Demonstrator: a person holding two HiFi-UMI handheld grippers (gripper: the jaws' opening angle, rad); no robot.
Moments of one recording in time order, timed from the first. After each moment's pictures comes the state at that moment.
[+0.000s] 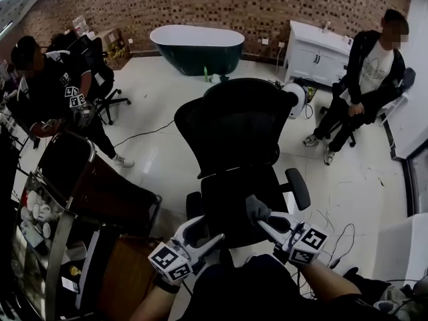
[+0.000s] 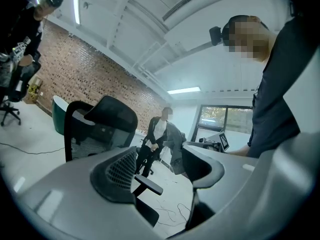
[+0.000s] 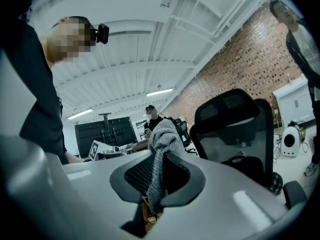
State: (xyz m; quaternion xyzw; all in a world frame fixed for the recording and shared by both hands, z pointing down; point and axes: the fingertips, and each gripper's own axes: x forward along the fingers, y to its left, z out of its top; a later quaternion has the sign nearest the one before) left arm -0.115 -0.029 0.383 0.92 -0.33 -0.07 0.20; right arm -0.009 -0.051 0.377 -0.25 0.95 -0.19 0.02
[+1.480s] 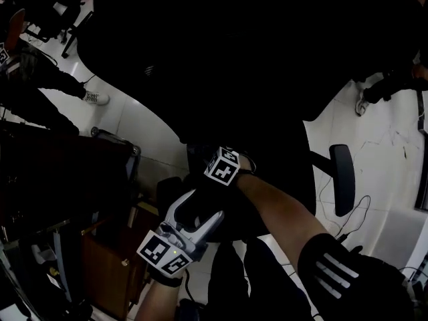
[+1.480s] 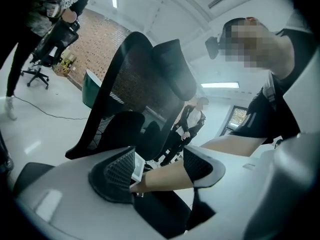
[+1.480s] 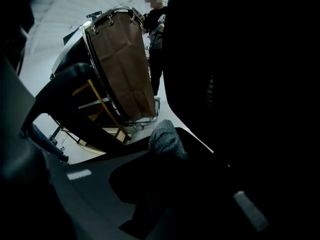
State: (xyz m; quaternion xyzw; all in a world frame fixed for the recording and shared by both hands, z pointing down) left arm -0.126 -0.213 0.666 0.85 -0.41 -0.06 0.33; right arm -0.197 -0.291 0.943 -0.07 0.88 -0.12 -0.45
